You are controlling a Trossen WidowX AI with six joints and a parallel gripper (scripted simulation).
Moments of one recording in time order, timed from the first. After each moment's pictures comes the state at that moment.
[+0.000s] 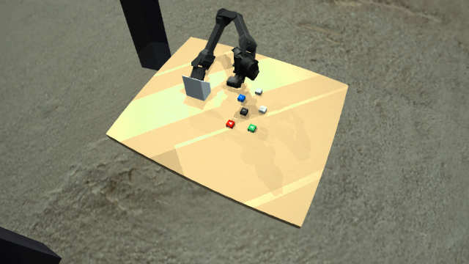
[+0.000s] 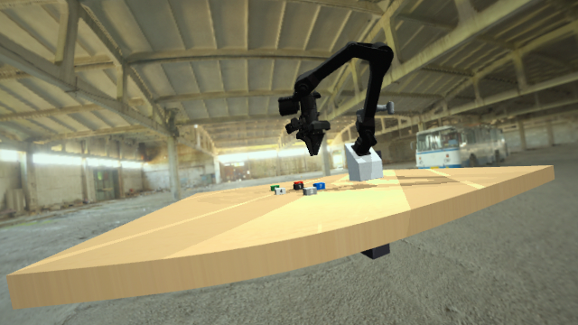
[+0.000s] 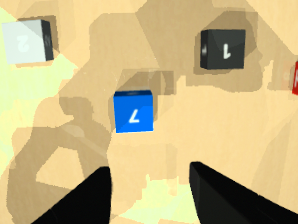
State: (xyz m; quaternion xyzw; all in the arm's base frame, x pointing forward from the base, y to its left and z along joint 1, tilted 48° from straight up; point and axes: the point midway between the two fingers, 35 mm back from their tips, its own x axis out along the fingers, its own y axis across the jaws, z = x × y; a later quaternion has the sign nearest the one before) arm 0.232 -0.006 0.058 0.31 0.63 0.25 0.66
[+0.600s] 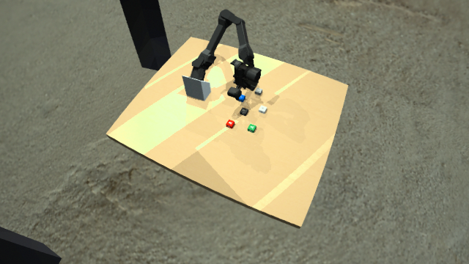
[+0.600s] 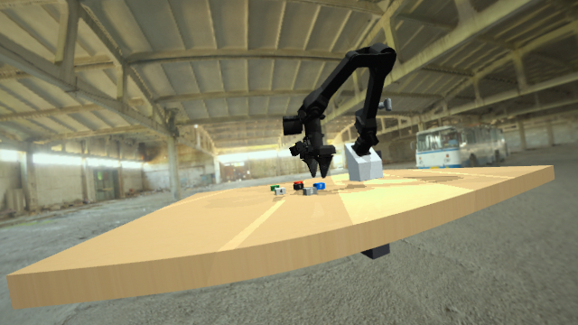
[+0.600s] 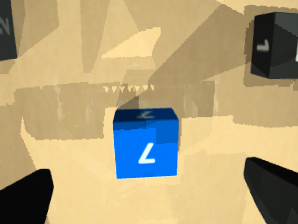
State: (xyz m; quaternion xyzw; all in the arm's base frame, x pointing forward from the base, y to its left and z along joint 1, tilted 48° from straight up) arm 0.233 0.056 0.011 0.31 0.63 0.26 0.66
